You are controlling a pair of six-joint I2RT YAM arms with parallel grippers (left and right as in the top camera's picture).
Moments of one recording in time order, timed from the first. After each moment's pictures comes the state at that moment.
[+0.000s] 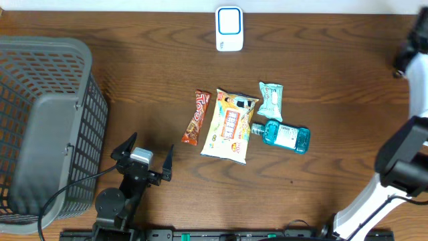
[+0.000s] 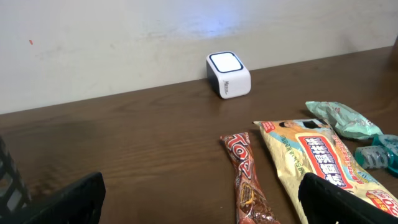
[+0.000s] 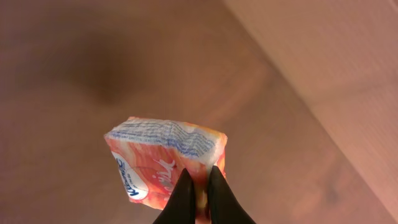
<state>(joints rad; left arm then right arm) -0.16 0.01 0.02 -0.11 0.17 0.07 -0.42 2.08 1.80 -0.70 0.54 0.10</state>
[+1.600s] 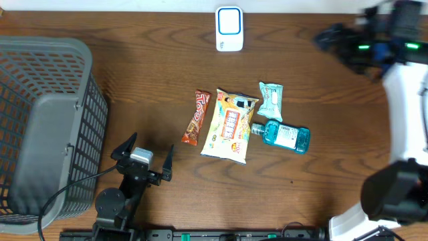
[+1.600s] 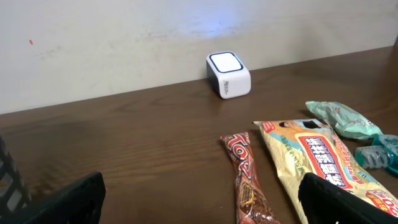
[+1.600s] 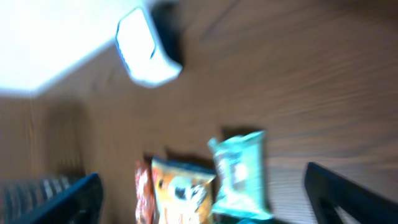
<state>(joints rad) -0.16 0.01 0.02 -0.11 0.17 0.07 -0.10 1.79 1.71 -0.87 -0.51 0.36</state>
